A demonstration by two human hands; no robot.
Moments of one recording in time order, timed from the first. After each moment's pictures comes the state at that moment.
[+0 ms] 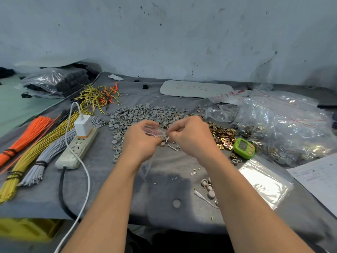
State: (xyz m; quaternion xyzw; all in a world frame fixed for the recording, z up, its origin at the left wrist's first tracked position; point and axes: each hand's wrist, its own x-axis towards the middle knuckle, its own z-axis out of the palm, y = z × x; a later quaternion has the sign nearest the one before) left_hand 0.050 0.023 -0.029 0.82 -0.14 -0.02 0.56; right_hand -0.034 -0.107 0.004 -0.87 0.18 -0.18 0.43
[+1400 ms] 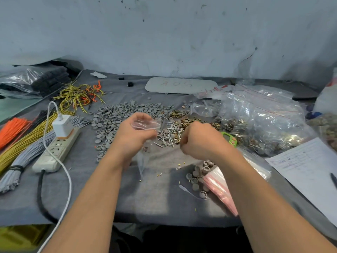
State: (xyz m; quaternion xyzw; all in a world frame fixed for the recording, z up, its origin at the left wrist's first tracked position) left_hand 0.039 0.012 -0.026 0.70 -0.22 -0.12 0.67; right_hand -0.067 -0.157 -0.002 -0.96 0.21 -0.03 0.18
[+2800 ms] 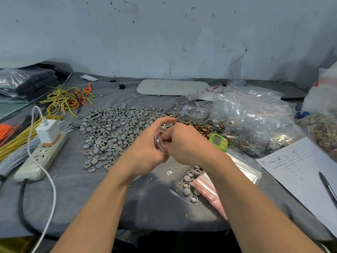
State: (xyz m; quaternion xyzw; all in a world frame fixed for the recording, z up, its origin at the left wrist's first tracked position) left_hand 0.003 -0.016 -0.021 0.72 -0.43 -0.14 0.52; right_hand -0.076 -0.135 0.017 -0.97 0.11 -0.03 0.23
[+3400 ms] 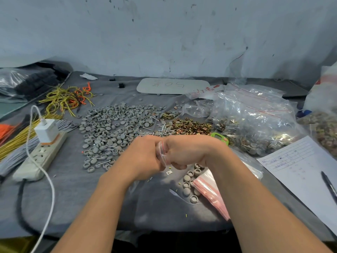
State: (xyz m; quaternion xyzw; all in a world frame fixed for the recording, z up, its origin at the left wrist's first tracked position) left_hand 0.005 -0.013 -0.027 0.85 -0.43 -0.05 0.29; right_hand -0.072 -0.152 0.010 -0.92 0.04 0.16 0.35
